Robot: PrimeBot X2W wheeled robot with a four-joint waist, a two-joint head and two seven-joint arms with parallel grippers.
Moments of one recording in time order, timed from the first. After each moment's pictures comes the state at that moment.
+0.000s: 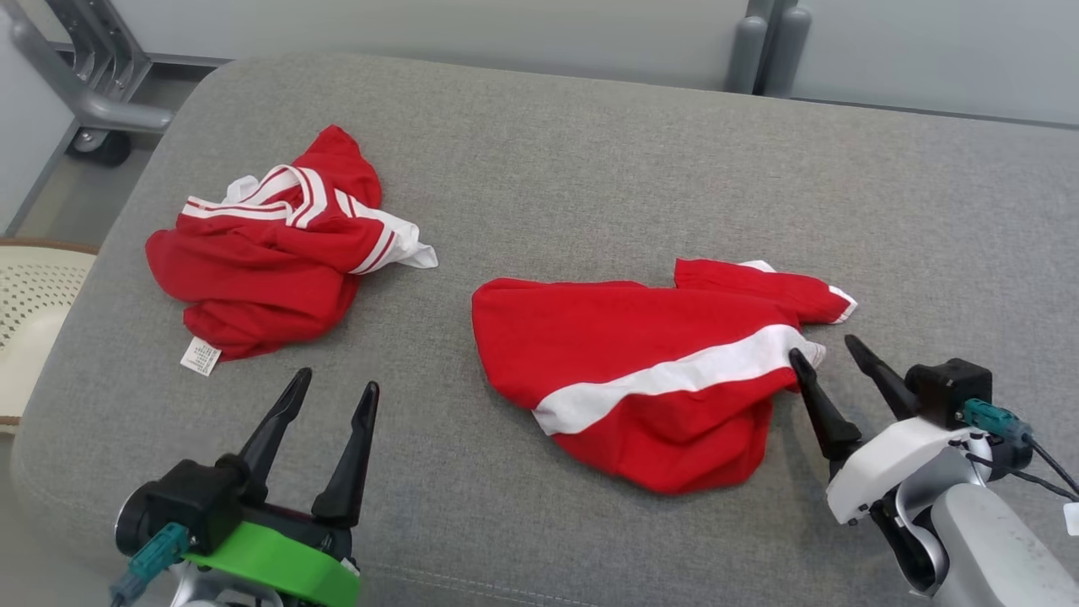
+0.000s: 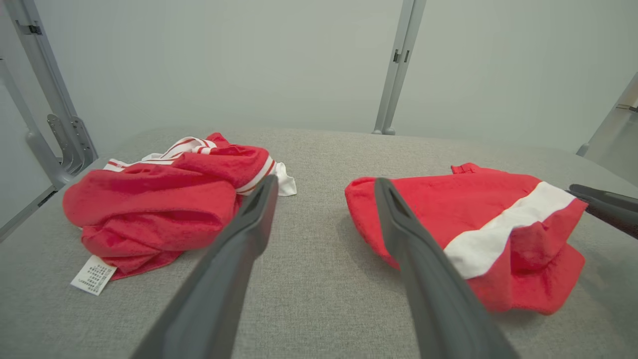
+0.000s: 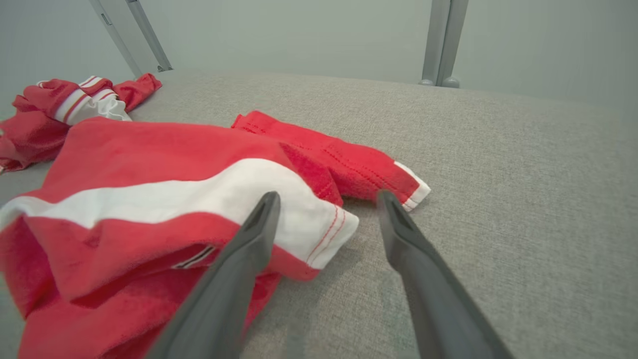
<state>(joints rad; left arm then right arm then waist) 0.01 0.22 -0.32 -0.08 -0.46 -0.04 -0.18 -0.14 -0.23 0.26 0.39 0.29 0.12 -0.21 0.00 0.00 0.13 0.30</state>
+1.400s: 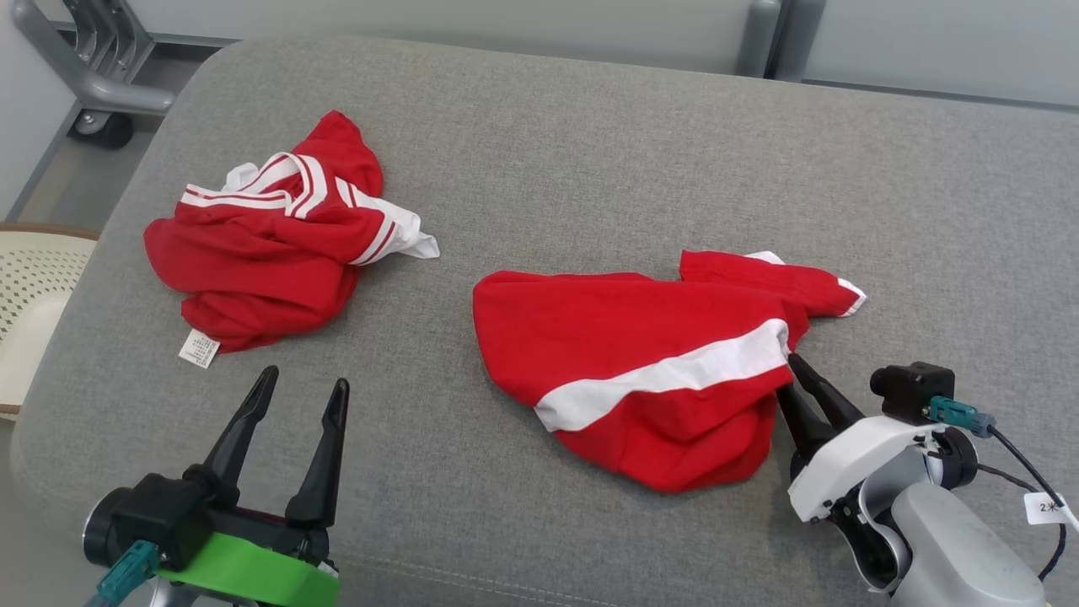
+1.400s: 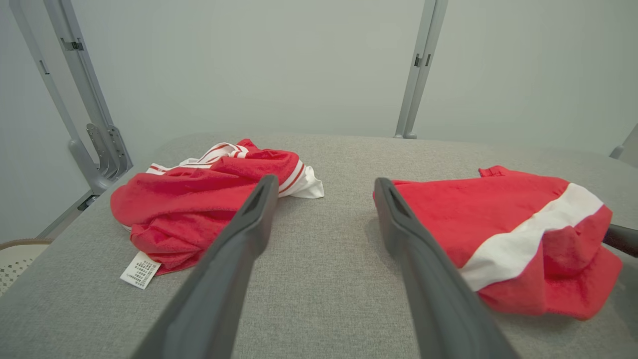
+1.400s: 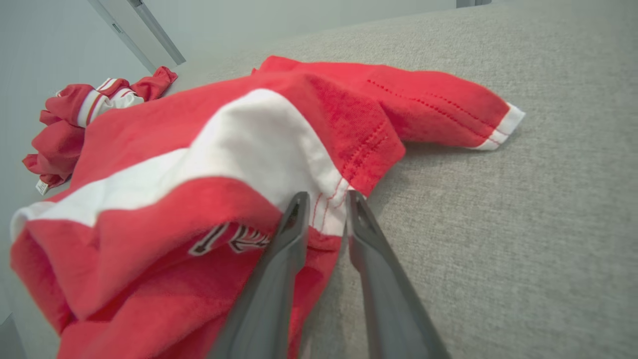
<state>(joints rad) 0.05 0.25 -0.27 -0.11 -0.43 -0.02 -0.23 -0.21 -0.19 0.40 0.54 0.51 0.12 -0.22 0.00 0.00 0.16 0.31</state>
